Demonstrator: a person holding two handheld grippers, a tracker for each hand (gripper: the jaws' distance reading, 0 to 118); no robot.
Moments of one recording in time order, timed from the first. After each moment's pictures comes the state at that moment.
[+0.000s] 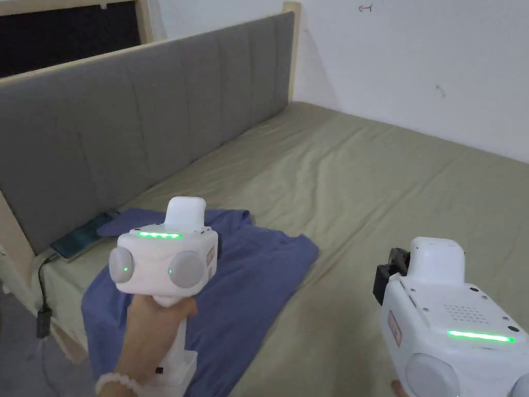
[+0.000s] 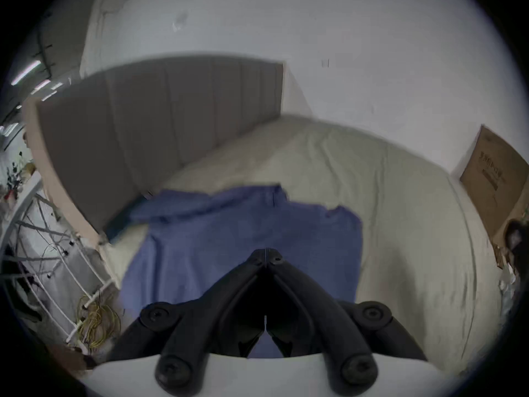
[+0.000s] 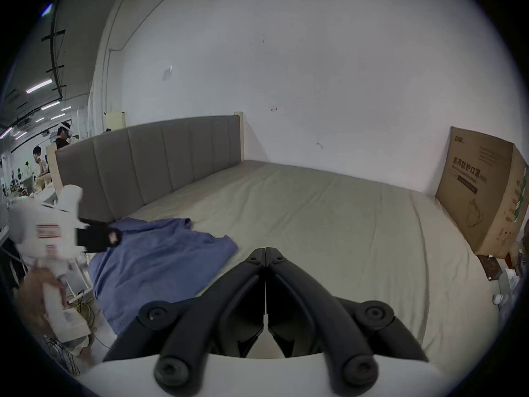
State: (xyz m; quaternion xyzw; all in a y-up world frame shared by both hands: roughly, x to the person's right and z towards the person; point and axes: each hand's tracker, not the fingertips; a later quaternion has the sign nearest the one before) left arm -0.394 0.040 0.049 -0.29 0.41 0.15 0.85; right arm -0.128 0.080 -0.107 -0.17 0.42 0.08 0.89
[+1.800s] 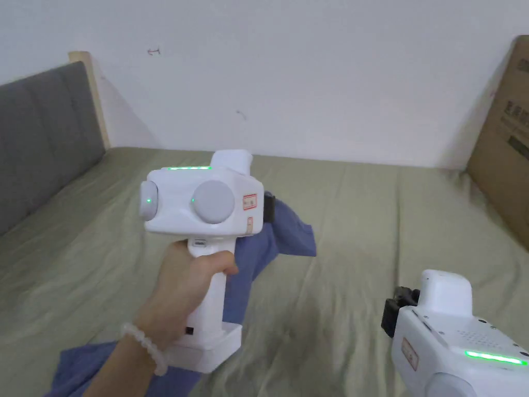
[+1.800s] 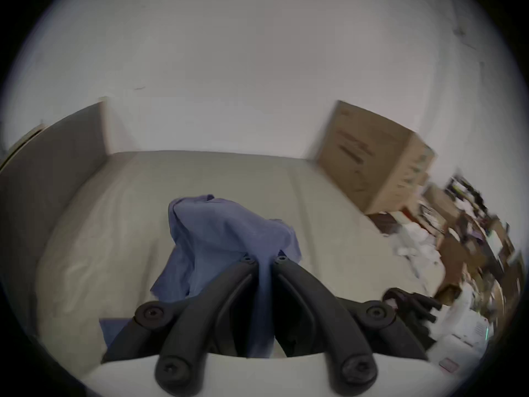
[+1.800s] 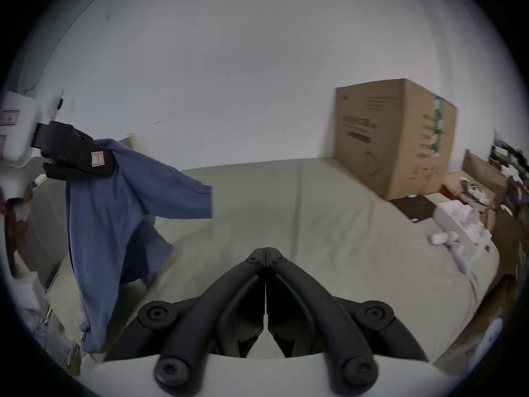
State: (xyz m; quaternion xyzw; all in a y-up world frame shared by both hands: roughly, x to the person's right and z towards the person) left arm -0.178 0.196 -0.183 -0.26 0.05 0.12 0.96; right arm 0.095 0.103 -0.187 -0.22 0.18 0.00 0.96
